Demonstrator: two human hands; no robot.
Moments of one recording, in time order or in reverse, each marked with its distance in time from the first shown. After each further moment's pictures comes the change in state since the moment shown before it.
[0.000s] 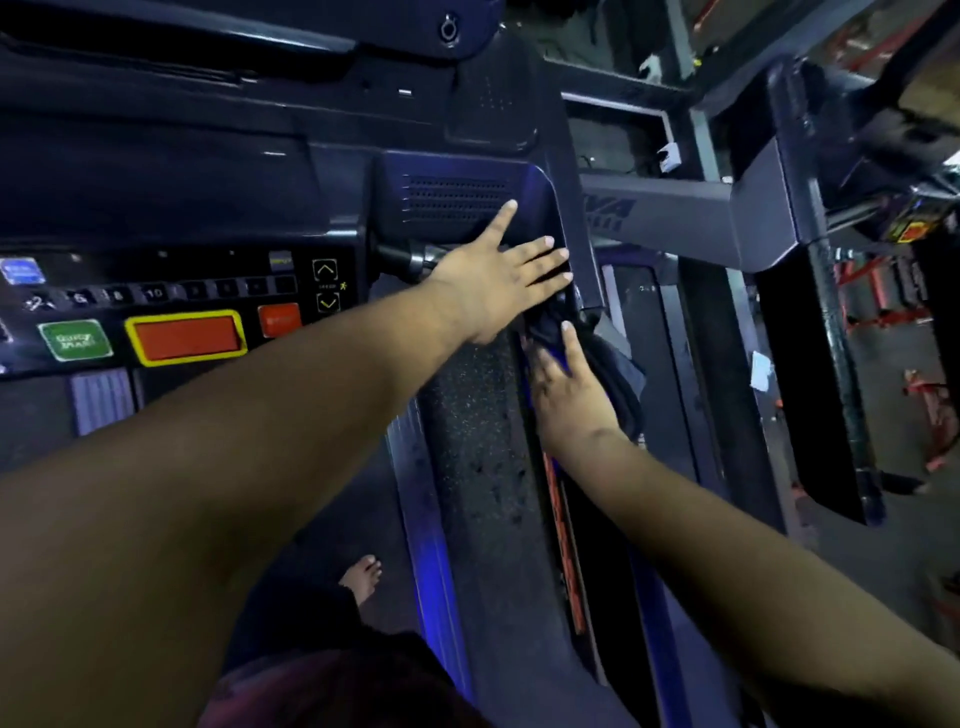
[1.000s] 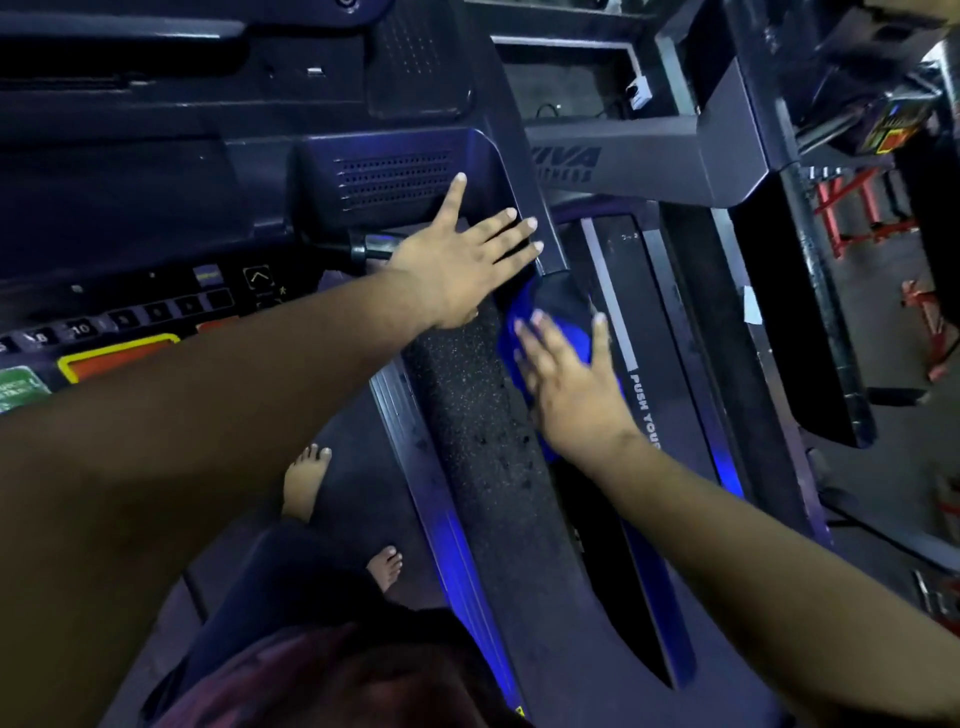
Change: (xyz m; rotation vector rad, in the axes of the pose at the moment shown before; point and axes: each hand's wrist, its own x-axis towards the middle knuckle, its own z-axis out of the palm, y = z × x) left_hand 0.009 0.007 -0.006 -0.023 0.038 0.035; right_hand -0.043 -0.011 0.030 0.430 0.139 0.199
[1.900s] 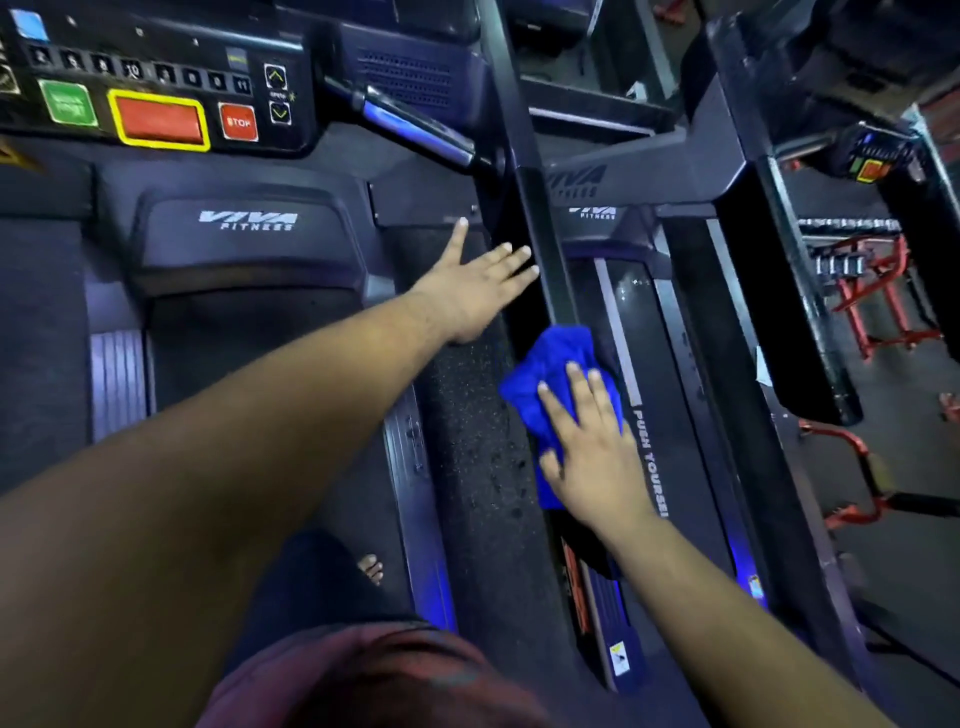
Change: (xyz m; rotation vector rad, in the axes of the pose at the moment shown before) left_hand -0.072 0.203 -0.011 -0.237 -0.027 -0.248; right_hand -0.195 -0.067 0.142 0.663 0.353 0.185
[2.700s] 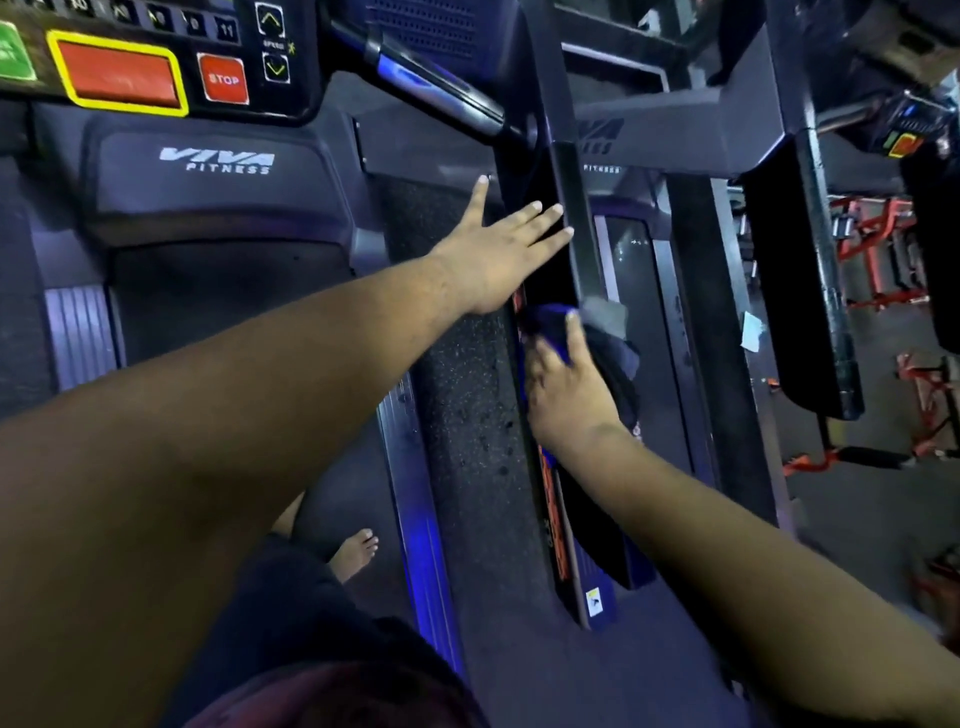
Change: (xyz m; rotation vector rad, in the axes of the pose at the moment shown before) left_hand 0.029 -0.037 0.004 -0.157 0.056 0.062; right_hand 0.106 -0.054 -0.014 -0.962 -0.467 -0.406
